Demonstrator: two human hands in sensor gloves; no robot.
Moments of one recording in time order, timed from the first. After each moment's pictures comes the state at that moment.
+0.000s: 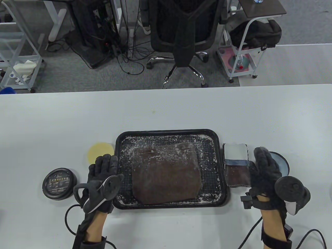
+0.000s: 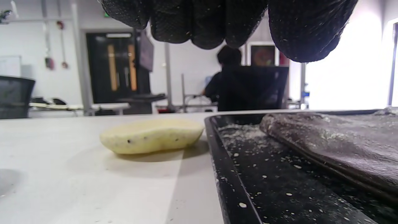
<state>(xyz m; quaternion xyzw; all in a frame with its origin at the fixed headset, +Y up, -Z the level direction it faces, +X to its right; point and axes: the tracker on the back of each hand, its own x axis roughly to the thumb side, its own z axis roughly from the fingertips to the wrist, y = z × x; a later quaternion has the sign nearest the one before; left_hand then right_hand) -0.236 -0.732 -0.220 0.06 -0.06 0.01 1.00 0.325 -0.726 -0.188 -0.11 -0.21 0.86 0.45</state>
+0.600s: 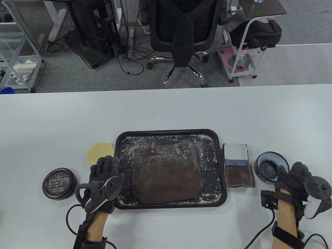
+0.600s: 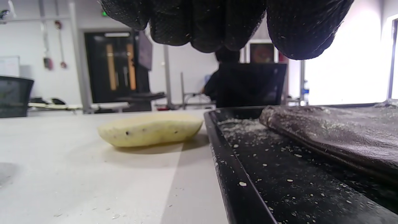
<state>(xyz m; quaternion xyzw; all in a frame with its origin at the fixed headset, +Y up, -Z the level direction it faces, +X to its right) -0.235 -0.738 -0.222 0.06 -0.06 0.00 1.00 0.394 -0.777 -0.179 -0.37 -0.12 0.79 0.48</state>
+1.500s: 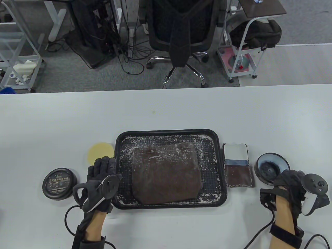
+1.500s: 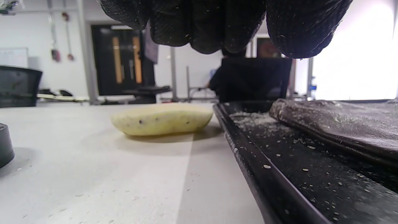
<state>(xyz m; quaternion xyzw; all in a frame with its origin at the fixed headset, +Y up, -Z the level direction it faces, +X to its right) -0.244 -0.741 -0.224 0.05 -0.05 0.01 1.00 0.399 -0.787 -0.183 -0.43 -0.11 0.78 0.45</state>
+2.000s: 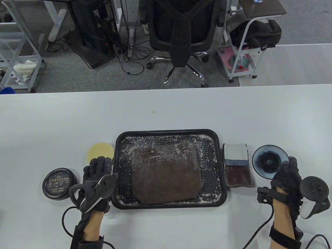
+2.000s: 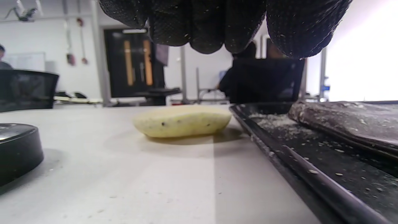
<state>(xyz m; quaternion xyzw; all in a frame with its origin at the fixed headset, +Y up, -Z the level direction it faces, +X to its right) -0.258 -0.739 -0.224 0.05 -0.02 0.00 1.00 0.360 -0.737 -0.179 -0.27 -0.24 0.83 0.43</state>
